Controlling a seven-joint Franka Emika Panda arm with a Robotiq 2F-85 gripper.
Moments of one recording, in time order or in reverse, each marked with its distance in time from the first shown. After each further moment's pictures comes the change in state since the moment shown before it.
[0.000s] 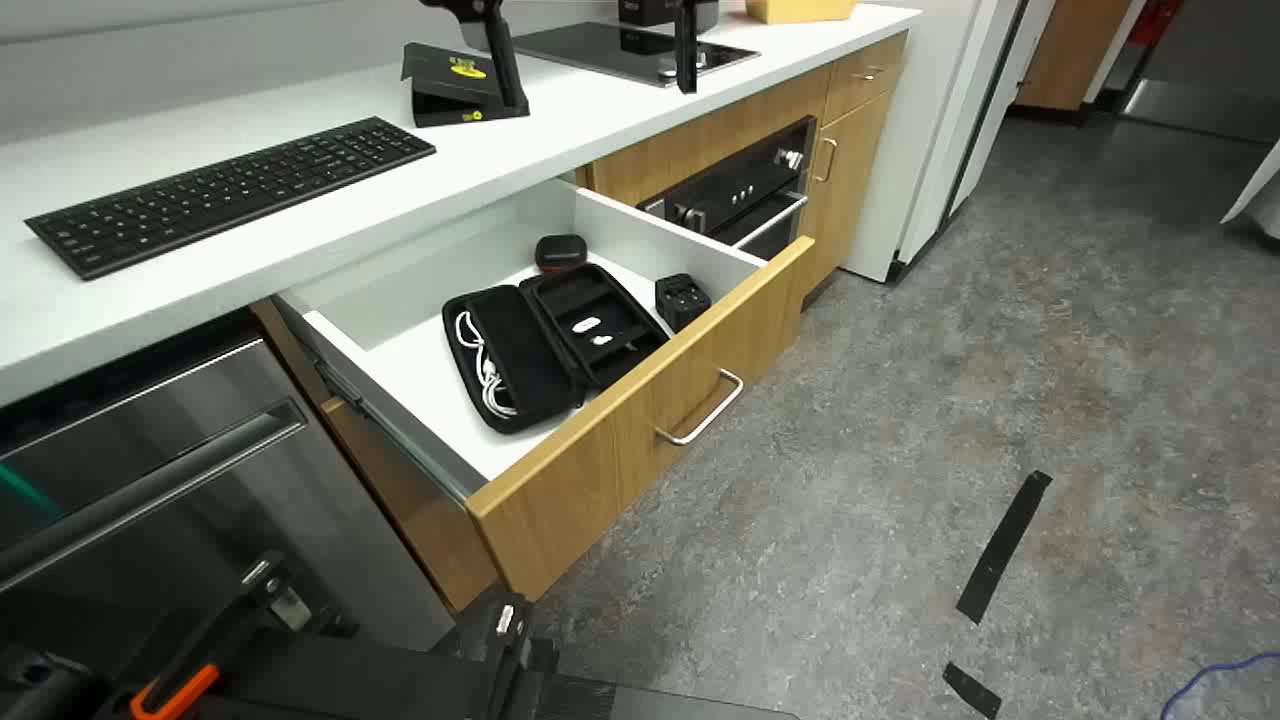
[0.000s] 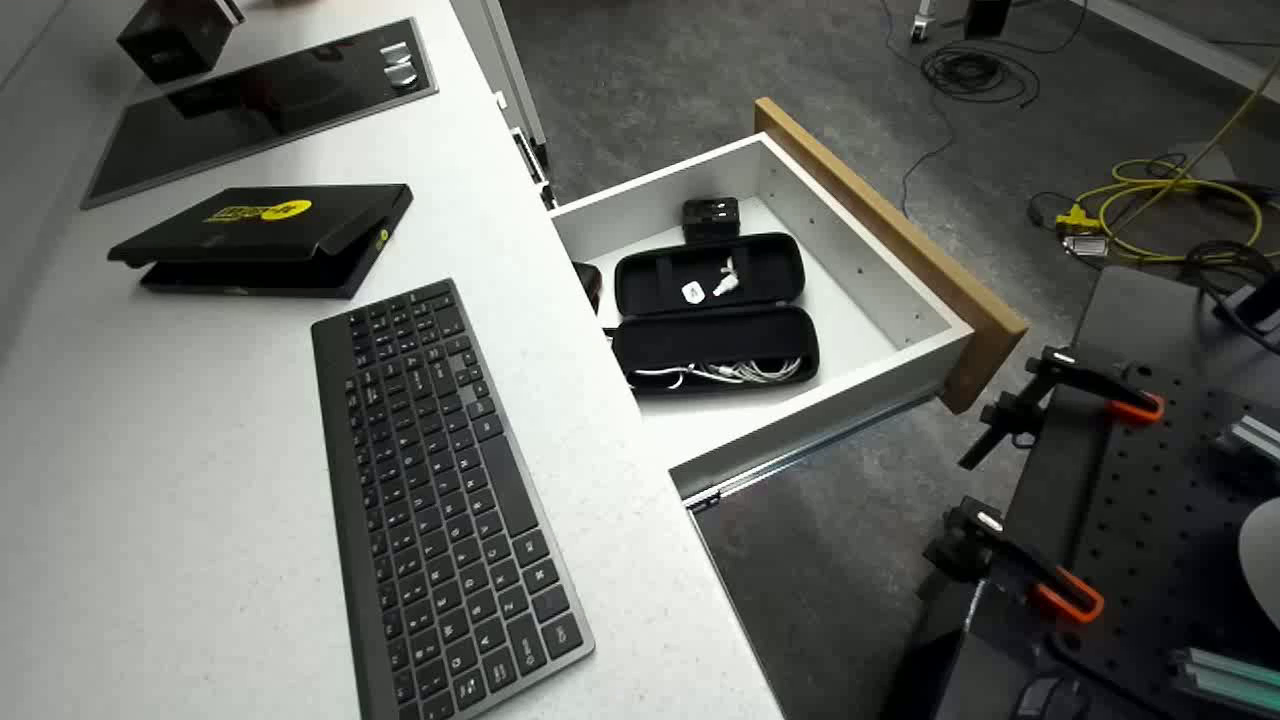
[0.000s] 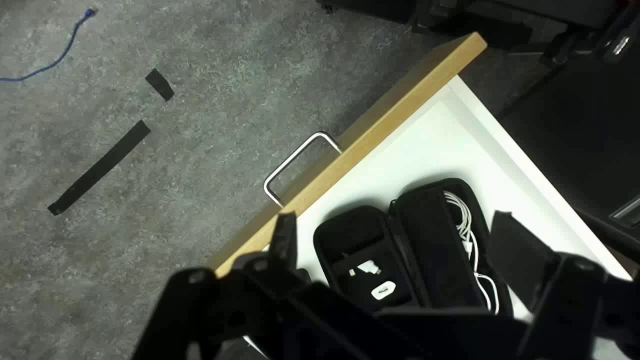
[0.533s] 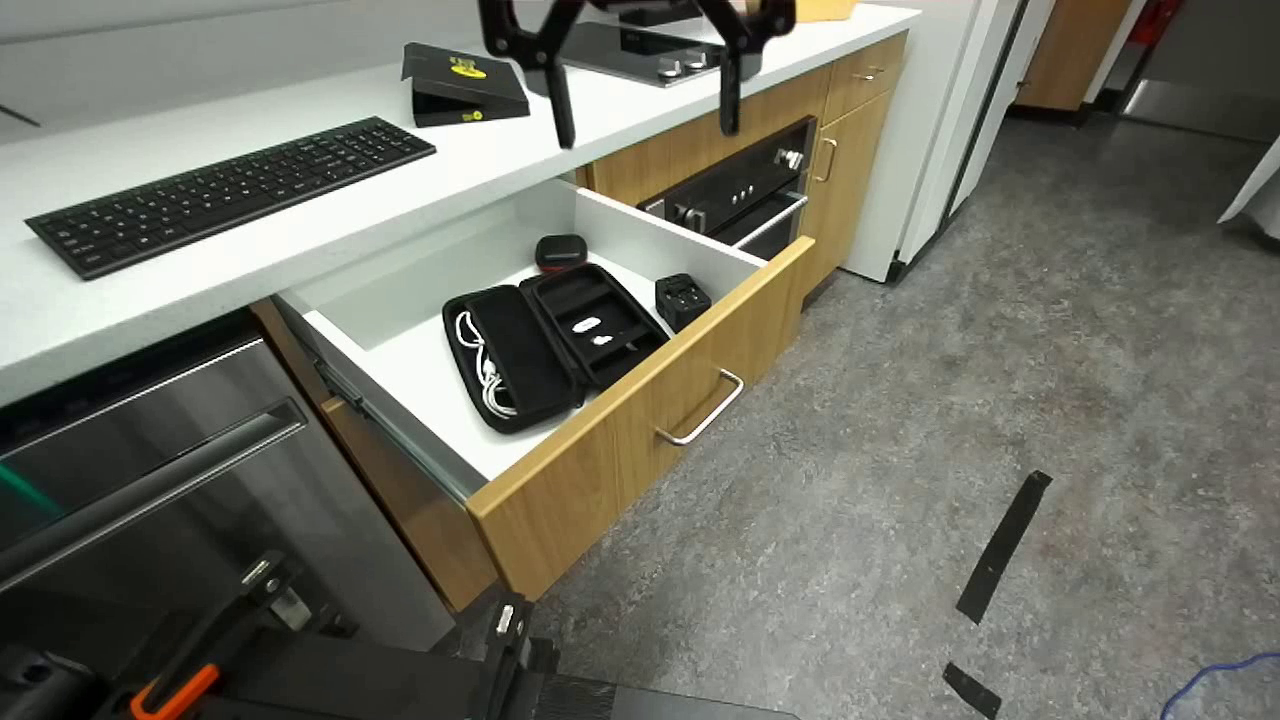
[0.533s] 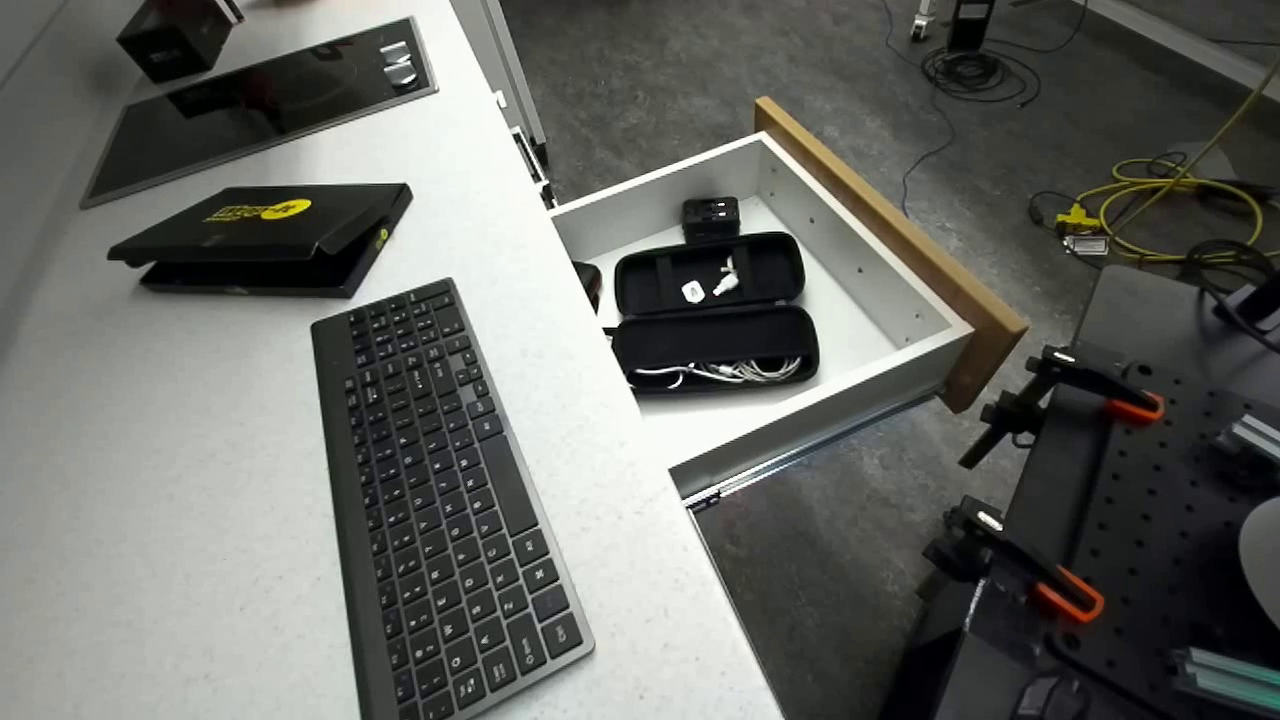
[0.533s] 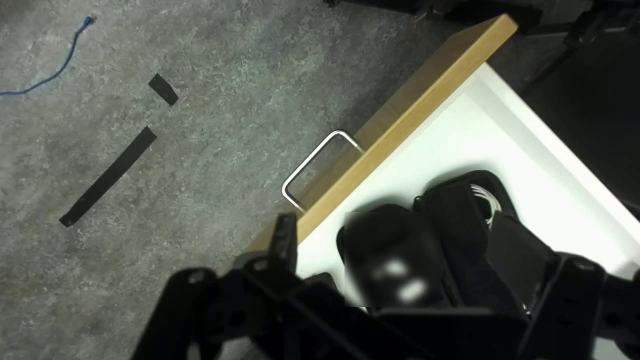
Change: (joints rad) arm -0.024 0.075 -0.036 0.001 0.004 0.091 0.011
